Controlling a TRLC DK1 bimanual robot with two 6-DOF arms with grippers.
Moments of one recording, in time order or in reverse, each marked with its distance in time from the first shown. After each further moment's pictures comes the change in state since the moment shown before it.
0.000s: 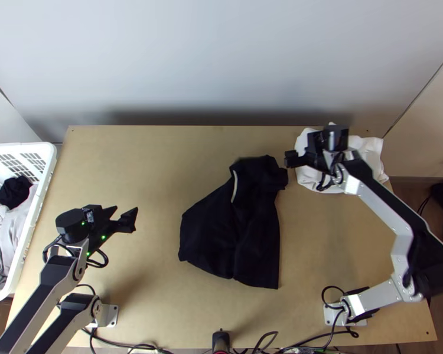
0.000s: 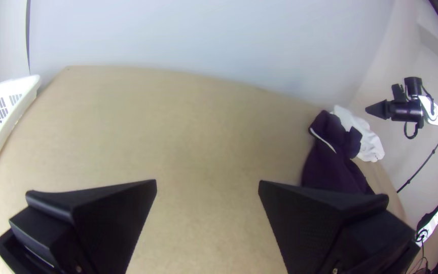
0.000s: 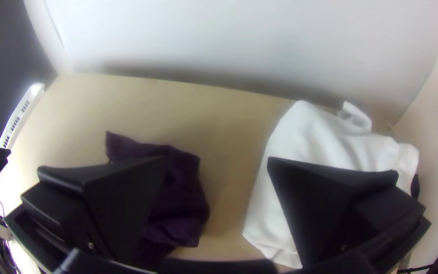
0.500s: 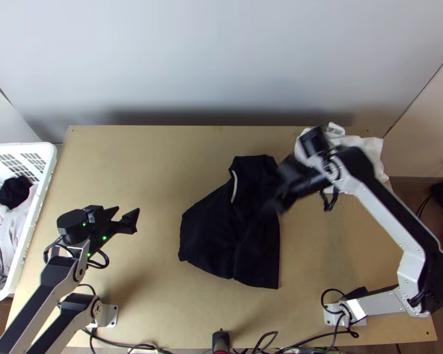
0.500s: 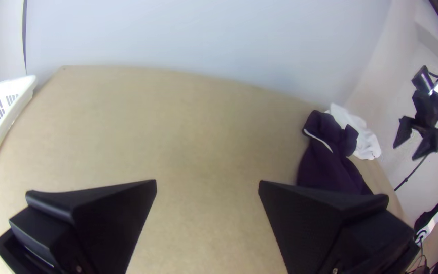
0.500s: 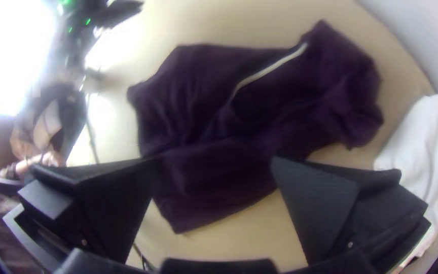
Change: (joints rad) left arm -0.021 -0.008 -0.001 -0.004 0.000 -0.008; right arm 0.228 -0.063 0.243 -0.911 -0.375 -0.354
